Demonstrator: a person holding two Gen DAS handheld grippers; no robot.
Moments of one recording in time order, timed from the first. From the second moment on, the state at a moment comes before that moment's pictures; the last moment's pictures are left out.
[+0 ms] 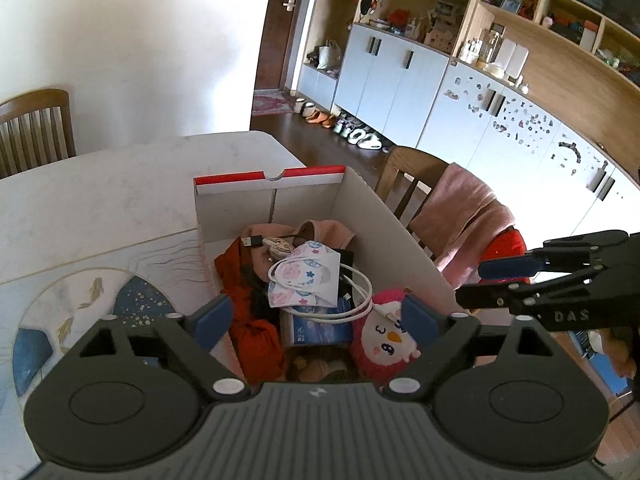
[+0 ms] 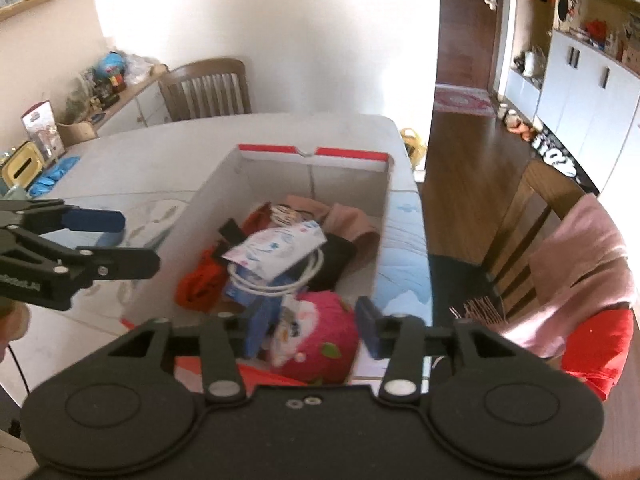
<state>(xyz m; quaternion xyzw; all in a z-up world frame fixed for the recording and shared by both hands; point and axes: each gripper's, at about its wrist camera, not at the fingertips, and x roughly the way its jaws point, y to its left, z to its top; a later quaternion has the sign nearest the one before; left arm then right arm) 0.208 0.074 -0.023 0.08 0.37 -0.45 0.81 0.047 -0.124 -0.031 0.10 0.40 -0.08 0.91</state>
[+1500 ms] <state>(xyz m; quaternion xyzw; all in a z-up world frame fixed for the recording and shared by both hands) 0.174 0.138 -0.018 0.10 0.31 -0.47 0.82 -0.002 -0.042 -0.024 0.12 0.28 -0.14 0.94</state>
